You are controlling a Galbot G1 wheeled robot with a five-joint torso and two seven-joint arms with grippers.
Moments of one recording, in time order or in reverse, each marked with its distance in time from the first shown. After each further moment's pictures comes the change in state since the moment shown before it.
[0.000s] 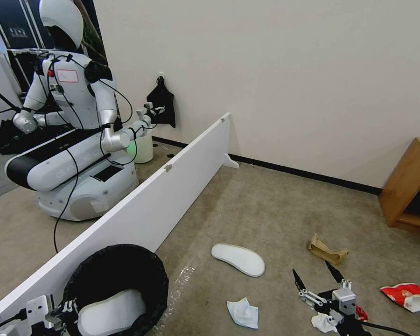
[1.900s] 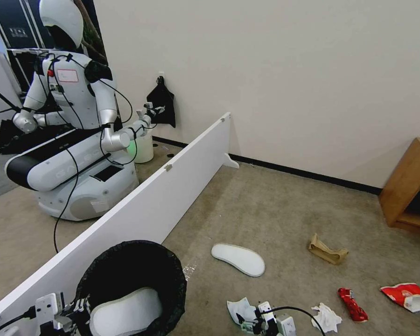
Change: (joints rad) left arm 0.051 -0.055 0.022 -0.145 0.012 0.042 0.013; right arm 0.429 -0.150 -0.594 -0.491 0.075 -0.523 0.205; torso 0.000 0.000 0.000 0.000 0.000
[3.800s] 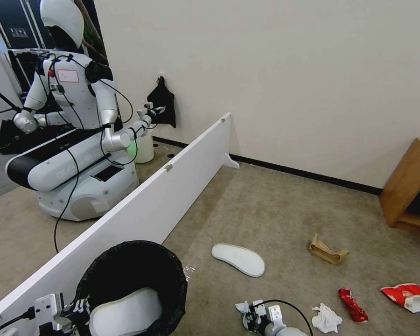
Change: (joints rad) left arm 0.013 0.004 -0.006 -0.012 -0.007 -0.004 0.003; right arm 0.142 0.050 -0.056 -0.186 0.127 -0.186 0.069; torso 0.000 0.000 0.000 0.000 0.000
